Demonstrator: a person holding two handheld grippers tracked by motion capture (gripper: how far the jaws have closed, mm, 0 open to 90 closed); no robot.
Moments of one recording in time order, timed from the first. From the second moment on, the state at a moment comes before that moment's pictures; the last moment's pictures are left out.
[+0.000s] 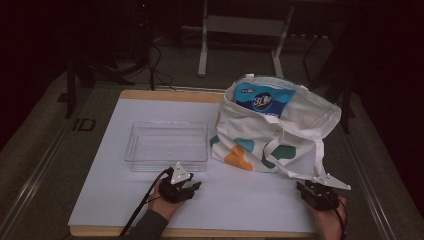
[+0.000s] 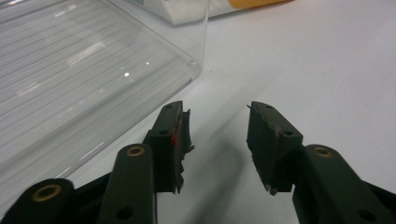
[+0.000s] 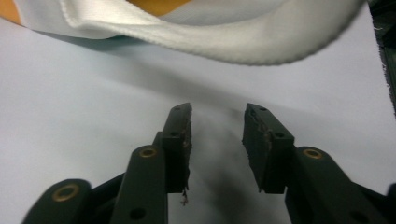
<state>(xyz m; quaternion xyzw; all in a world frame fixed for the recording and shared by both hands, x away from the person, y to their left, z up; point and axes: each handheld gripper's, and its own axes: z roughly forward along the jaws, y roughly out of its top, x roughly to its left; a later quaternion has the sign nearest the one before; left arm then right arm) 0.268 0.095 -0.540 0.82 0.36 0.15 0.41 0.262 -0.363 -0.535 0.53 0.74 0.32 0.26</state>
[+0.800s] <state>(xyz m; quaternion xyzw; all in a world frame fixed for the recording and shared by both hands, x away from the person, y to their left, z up) 0.265 0.096 -0.535 0.82 0.35 0.15 0.42 0.254 -0.367 -0.531 0.54 0.73 0.33 0.26</state>
